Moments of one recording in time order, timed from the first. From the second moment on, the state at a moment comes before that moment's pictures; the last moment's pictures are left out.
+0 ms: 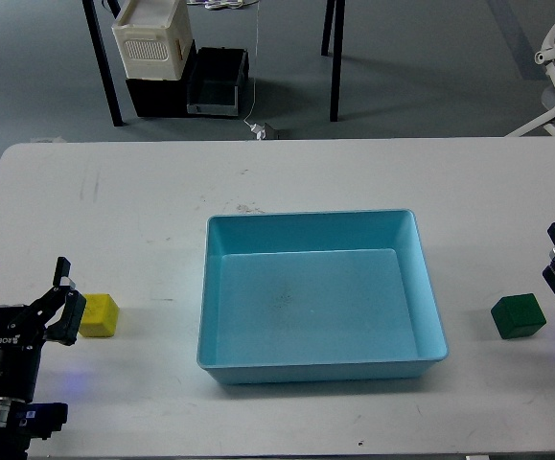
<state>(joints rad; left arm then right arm) 0.49 -0.04 -1.61 -1.69 -0.30 -0.49 0.11 -0.33 -0.36 1.55 1.69 0.44 0.36 -0.13</state>
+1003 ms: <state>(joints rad) 0.48 -0.04 -1.61 -1.69 -0.37 -0.49 0.11 -0.25 -0.61 1.61 1.65 0.44 0.41 -0.09</state>
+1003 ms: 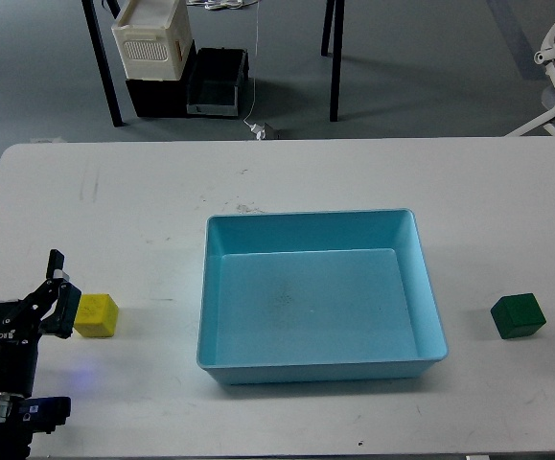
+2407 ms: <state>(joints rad) 0.46 -0.04 -1.61 -1.69 -0.38 -0.49 0.11 1.51 -1.08 -0.17 1.62 -0.51 0.31 -0.49</state>
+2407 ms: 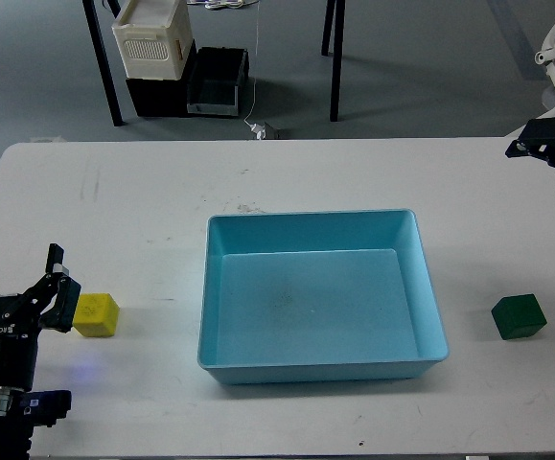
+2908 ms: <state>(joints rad) 0.45 -0.04 -1.61 -1.69 -0.37 -0.49 0.11 1.43 -1.01 -0.29 1.59 -0.84 0.49 -0.49</state>
